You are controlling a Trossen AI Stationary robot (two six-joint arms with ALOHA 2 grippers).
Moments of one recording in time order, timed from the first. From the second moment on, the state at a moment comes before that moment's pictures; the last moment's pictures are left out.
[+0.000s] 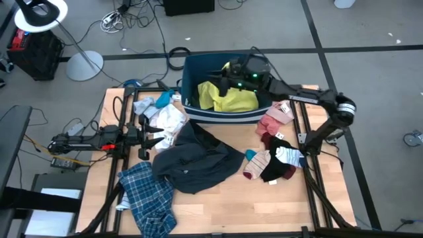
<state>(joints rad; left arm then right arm) -0.02 0.00 0.01 0.17 -0.12 0.05 -0.43 1.58 1.31 0.31 -0.16 0.56</state>
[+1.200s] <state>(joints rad) -0.02 0.00 0.01 0.17 -0.12 0.05 -0.69 1.61 1.31 0.12 -0.86 1.02</state>
